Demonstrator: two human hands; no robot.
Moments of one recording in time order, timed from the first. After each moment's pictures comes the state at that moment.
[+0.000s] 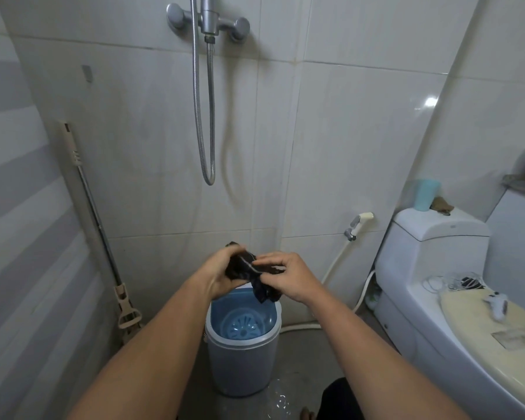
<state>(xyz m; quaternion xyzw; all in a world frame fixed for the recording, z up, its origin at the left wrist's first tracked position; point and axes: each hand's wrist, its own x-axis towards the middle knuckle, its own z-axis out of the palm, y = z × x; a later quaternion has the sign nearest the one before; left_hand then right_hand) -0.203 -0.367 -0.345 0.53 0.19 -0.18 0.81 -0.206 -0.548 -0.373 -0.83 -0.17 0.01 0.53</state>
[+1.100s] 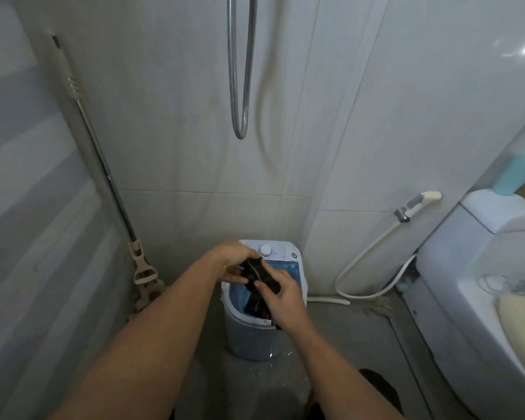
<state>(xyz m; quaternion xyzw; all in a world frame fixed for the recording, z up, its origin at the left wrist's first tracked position) -0.121 -0.322 -0.429 0.72 0.23 -0.26 0.60 -0.160 -0.475 -0.528 -0.85 -0.07 0.02 0.53</state>
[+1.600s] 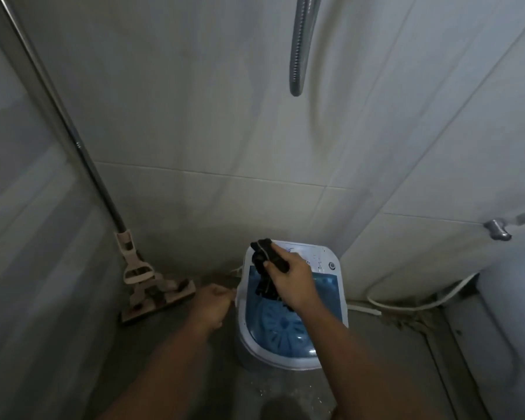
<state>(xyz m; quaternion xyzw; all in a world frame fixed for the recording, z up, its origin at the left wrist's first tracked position) -0.064 -0.239 -0.634 0.72 0.36 -0.15 0.58 0.008 -0.411 -0.617 -0.87 -0.06 0.08 0.48</state>
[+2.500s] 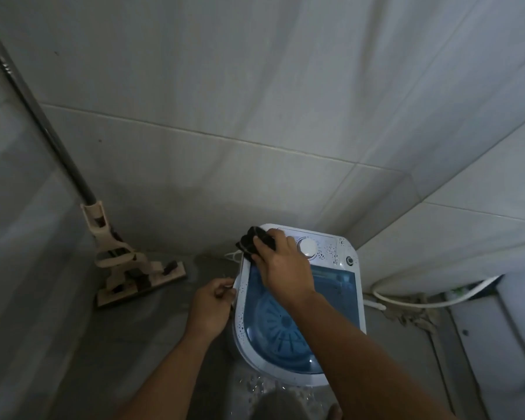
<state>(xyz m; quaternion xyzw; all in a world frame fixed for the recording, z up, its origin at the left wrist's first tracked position) -0.040 -0.244 -0.746 0.71 0.32 -0.08 0.62 0.052 -0.386 -0.694 -0.96 -0.25 -0.05 0.09</state>
